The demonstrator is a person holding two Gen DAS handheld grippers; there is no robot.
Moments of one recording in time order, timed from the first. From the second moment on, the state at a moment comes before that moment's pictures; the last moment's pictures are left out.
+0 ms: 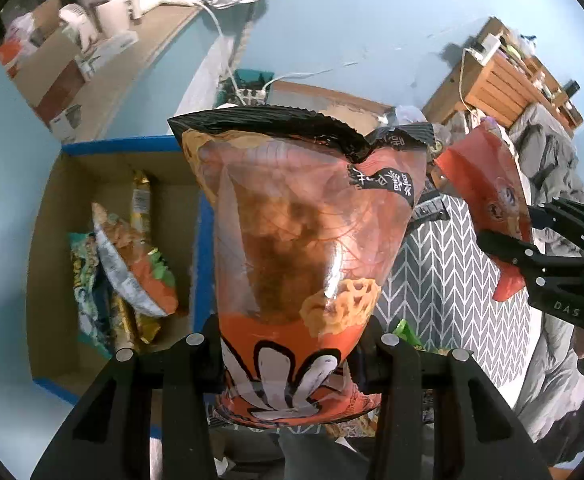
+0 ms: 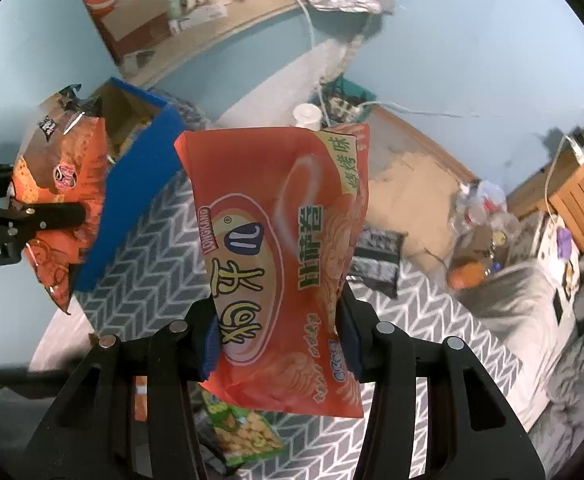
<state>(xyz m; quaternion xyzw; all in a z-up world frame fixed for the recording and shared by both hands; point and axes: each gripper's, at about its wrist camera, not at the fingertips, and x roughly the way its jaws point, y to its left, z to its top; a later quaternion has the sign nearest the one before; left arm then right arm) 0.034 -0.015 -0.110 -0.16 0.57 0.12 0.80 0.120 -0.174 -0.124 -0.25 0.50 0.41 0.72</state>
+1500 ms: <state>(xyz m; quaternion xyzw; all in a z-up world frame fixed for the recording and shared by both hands) -0.059 0.167 -0.156 -0.26 0.57 0.25 0.74 0.057 0.098 -0.165 -0.34 0.49 0.53 0.60</state>
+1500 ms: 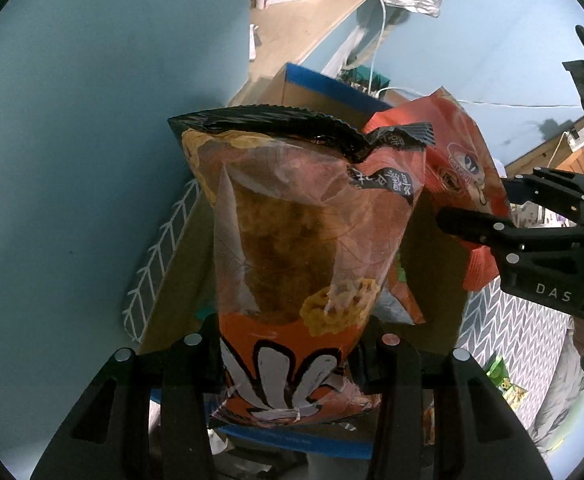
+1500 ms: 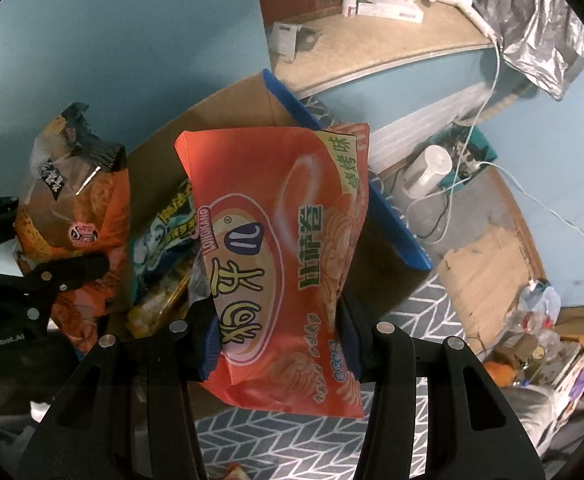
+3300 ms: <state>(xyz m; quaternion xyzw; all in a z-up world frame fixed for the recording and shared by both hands) 0.053 0.024 -0.128 -0.19 0.57 0.21 0.77 0.173 -0.090 -0.164 -0.33 0.49 0.49 0.64</state>
